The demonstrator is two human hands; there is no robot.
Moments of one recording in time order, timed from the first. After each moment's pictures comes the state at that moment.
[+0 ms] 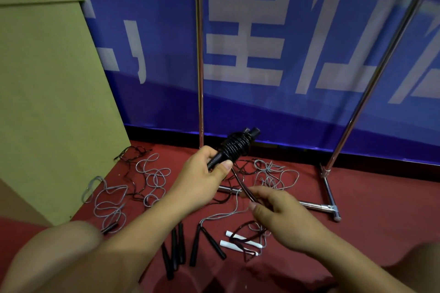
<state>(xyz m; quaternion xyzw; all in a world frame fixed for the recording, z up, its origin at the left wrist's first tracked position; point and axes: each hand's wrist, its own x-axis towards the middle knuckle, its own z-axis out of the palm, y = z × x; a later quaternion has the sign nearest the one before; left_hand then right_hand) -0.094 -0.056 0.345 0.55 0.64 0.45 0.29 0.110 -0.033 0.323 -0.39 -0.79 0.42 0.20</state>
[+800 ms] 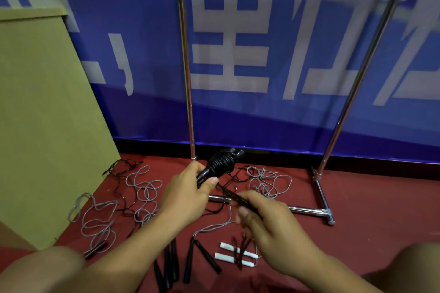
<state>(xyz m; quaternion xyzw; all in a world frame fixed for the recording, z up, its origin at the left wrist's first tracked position) -0.095 -0.041 0.326 0.56 0.74 0.34 0.15 0.112 -0.049 0.332 -0.33 -0.83 0.34 0.31</state>
